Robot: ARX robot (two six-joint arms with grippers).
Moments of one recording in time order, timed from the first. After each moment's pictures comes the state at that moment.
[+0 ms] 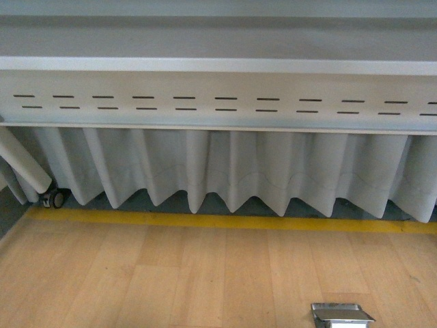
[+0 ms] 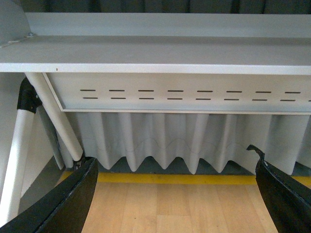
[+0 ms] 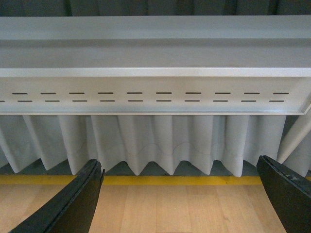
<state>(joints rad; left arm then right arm) 0.00 0.01 0.01 0.00 0.00 0.00 0.00 0.00 0.01 0.00 0.00 -0.01</state>
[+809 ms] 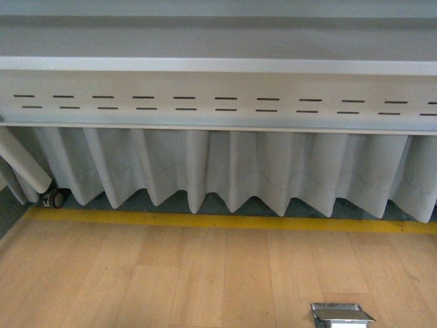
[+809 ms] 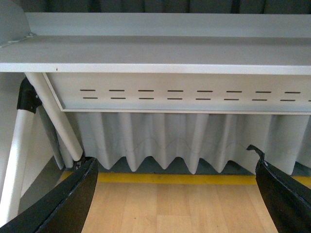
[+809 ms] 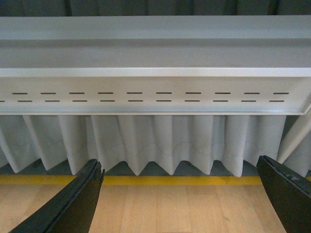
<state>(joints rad) 0.00 0.01 0.01 0.00 0.00 0.00 0.00 0.00 0.01 0.00 0.00 -0.01</state>
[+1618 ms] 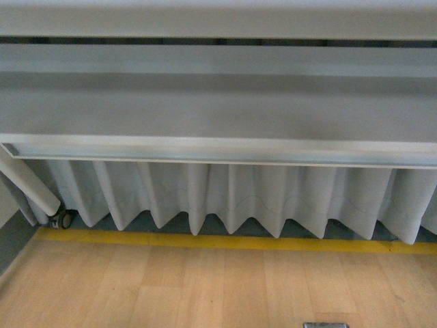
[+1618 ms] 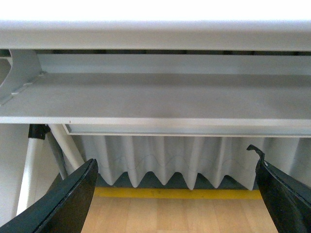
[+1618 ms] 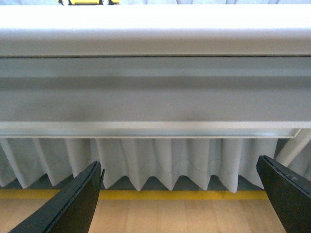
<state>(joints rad) 0.00 0.01 0.01 0.00 0.00 0.00 0.00 0.00 0.01 0.00 0.00 -0.01</state>
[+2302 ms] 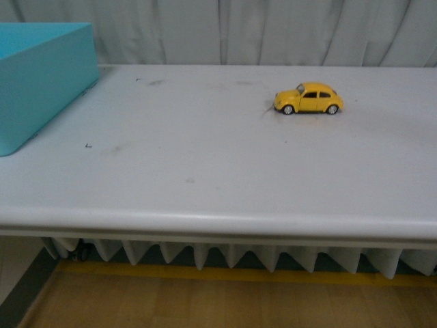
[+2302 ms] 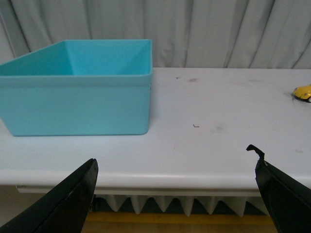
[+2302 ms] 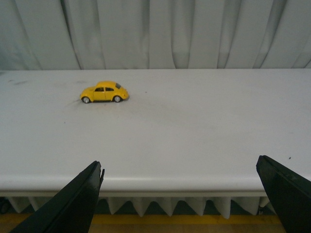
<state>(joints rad) 0.00 0.01 0.01 0.00 0.00 0.00 0.00 0.00 0.01 0.00 0.00 -0.01</state>
